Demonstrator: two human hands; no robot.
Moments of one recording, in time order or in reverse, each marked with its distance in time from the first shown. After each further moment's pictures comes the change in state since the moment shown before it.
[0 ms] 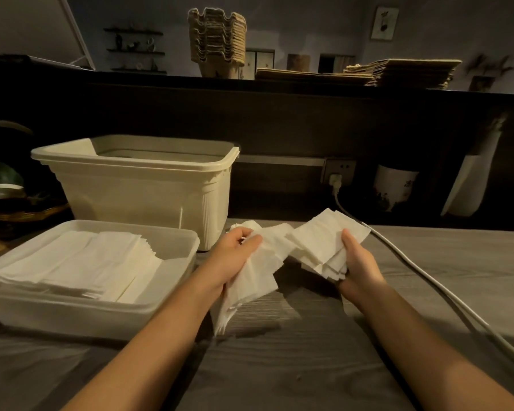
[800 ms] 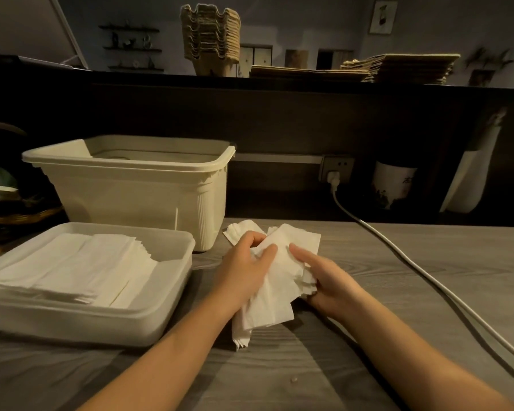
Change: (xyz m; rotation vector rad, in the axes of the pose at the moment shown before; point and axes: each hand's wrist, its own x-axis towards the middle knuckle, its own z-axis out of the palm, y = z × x) left_hand -0.003 -0.009 0.027 0.260 0.126 0.176; right_hand -0.014 0.022 0.015 -0.122 -0.327 0.252
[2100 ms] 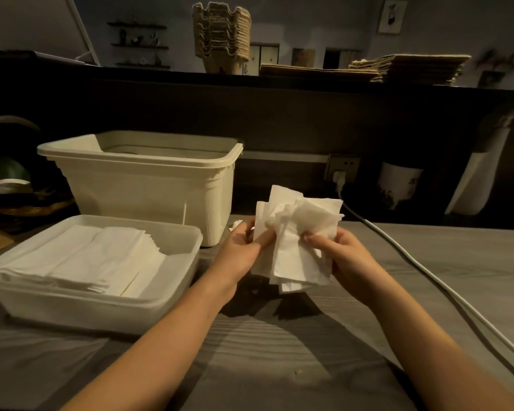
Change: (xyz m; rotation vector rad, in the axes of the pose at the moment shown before) left_hand 0.002 0.010 -0.016 -0.533 -0.092 -0.181; right_hand -0.023 -0.024 0.003 -0.519 -0.079 -0.412
